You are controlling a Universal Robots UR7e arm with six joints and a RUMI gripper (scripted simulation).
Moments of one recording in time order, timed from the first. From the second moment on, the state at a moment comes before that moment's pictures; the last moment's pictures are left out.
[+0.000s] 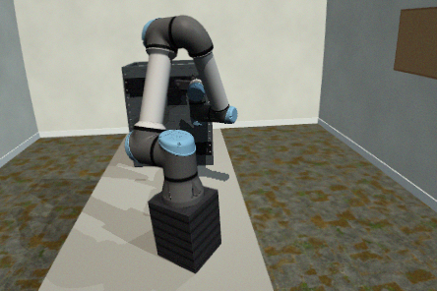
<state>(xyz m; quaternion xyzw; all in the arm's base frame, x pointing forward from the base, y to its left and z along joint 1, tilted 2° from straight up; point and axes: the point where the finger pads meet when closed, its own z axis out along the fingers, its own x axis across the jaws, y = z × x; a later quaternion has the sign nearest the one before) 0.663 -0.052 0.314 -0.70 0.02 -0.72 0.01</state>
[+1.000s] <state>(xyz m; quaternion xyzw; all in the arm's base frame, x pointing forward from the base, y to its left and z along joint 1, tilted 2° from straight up) 0.668 -0.052 0.314 -0.70 0.02 -0.72 0.01</state>
